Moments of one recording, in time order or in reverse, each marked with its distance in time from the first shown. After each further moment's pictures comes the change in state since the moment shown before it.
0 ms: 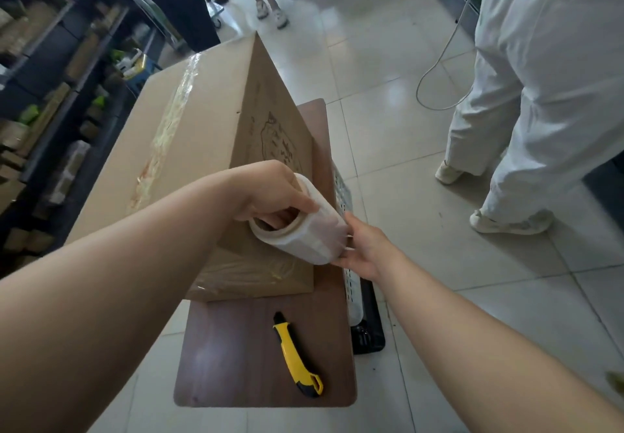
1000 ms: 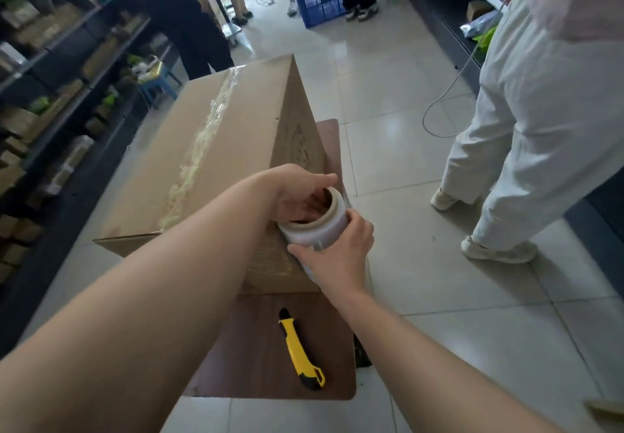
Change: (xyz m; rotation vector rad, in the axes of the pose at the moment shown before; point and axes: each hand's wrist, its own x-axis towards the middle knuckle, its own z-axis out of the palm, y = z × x) left_hand -0.016 -0.023 -0.002 -0.547 -0.041 -0.074; right_hand -0.067 0.065 0.062 -0.899 0.409 -0.936
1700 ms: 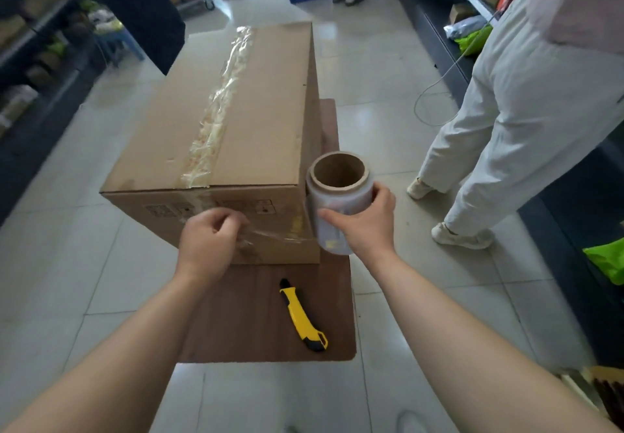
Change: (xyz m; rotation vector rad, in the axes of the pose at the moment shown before) left_hand -0.032 -0.189 -0.063 -0.091 0.635 0.492; right_hand 0.004 0.004 0.001 -0.026 0.059 0.017
